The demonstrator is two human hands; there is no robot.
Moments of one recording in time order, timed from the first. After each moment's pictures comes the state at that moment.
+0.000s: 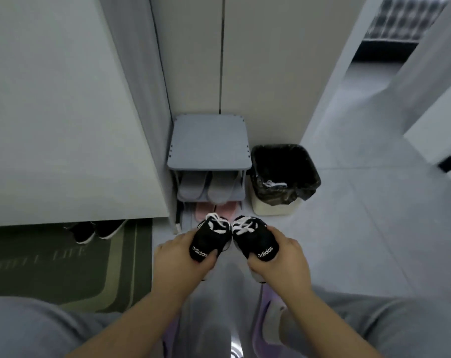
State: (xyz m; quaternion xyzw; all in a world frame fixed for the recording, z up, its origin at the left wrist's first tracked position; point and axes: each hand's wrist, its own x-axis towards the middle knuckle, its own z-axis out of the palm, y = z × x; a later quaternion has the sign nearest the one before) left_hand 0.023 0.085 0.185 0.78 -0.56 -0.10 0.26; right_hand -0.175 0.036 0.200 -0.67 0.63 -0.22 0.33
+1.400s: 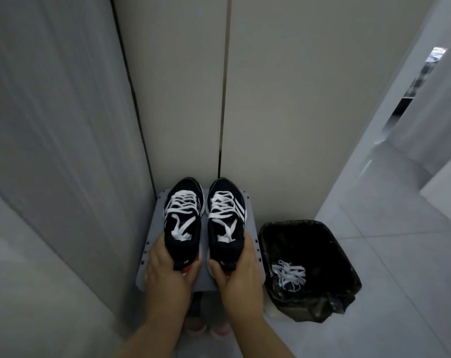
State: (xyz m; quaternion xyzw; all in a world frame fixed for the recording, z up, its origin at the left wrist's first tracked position) left_hand 0.095 -0.168 0.167 0.79 -0.42 -0.12 0.42; right_hand -0.022 -0.197 0.158 -0.67 0.58 -0.36 0.29
